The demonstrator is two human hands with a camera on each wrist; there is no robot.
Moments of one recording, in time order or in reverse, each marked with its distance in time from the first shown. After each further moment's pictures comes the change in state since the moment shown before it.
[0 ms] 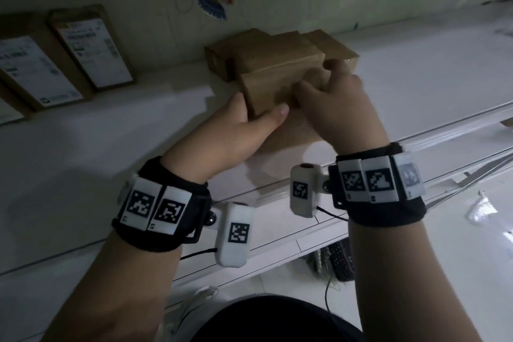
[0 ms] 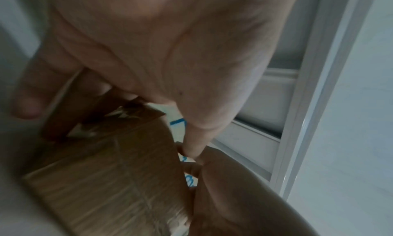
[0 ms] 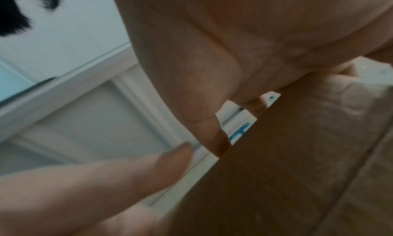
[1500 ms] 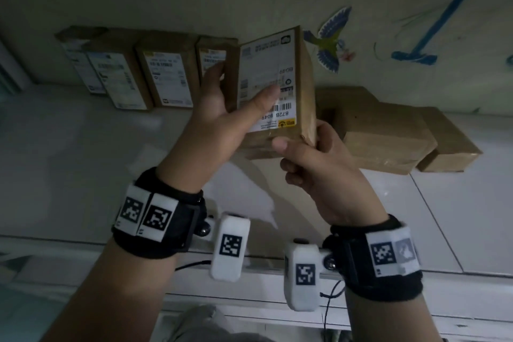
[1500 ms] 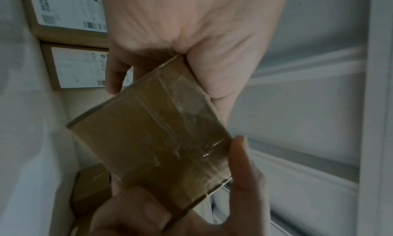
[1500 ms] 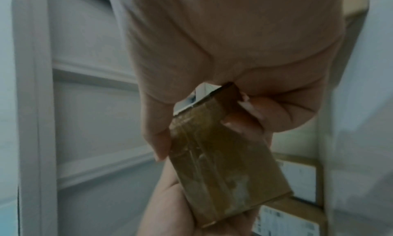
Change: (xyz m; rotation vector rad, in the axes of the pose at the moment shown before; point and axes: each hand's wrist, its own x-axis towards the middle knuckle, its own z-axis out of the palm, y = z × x) left_hand -0.029 -0.031 -0.115 -0.465 0.611 0.290; right_hand 0.009 -0.066 0.104 0.943 -0.784 -0.130
